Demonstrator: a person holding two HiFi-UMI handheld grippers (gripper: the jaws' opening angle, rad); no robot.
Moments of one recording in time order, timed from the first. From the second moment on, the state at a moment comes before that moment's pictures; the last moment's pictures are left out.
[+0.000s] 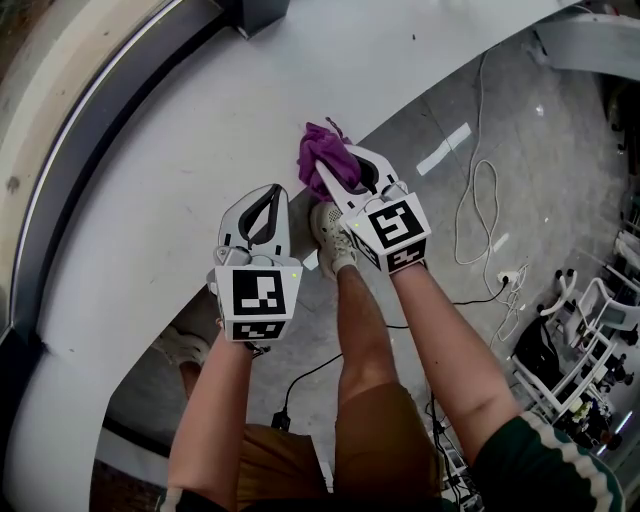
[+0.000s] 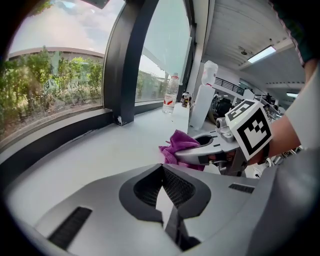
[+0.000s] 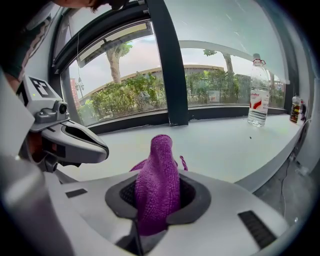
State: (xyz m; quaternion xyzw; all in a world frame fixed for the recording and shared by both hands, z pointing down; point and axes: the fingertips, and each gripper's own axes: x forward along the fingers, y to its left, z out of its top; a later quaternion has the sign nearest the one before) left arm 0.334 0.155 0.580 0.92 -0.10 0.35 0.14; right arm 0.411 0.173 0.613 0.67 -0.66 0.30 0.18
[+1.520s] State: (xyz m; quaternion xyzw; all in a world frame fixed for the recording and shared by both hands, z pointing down) left arm 0.200 0.128 0.564 0.90 -0.16 0.37 0.17; right arm 0.261 0.153 0.621 0.63 -0.69 0.31 0.19
